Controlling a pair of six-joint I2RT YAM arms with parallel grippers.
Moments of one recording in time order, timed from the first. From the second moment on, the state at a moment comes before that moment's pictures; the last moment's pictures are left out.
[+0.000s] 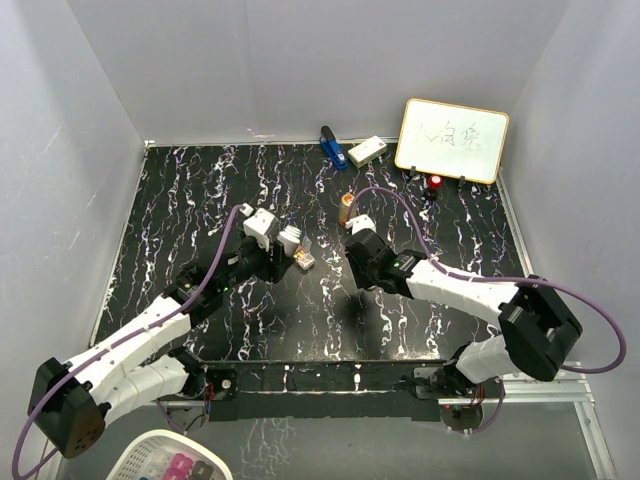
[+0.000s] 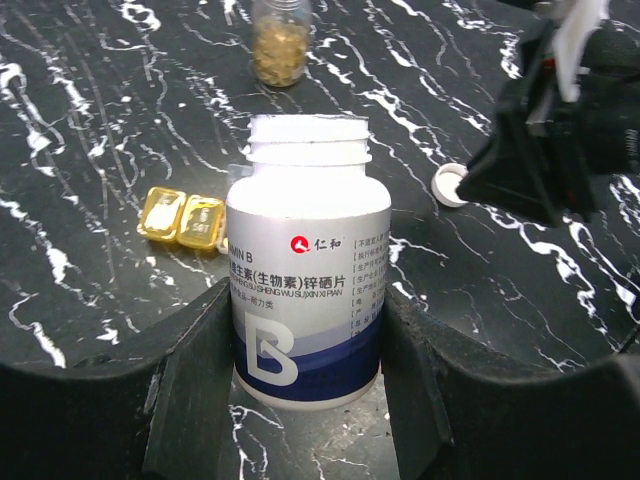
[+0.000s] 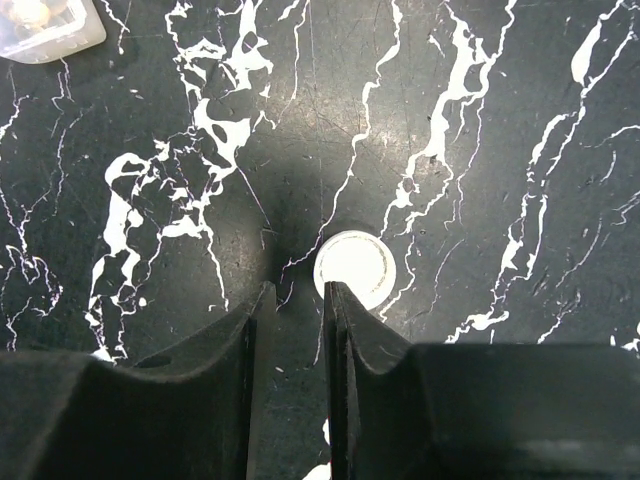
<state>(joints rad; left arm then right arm) -0.66 0.93 0.62 -0.06 0.06 -0.11 0.80 1.38 0.82 -0.36 0.30 0.32</state>
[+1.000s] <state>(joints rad) -0.66 0.92 0.46 0.28 0.41 -0.11 0.75 1.48 0.78 -0.28 0.24 0.32</state>
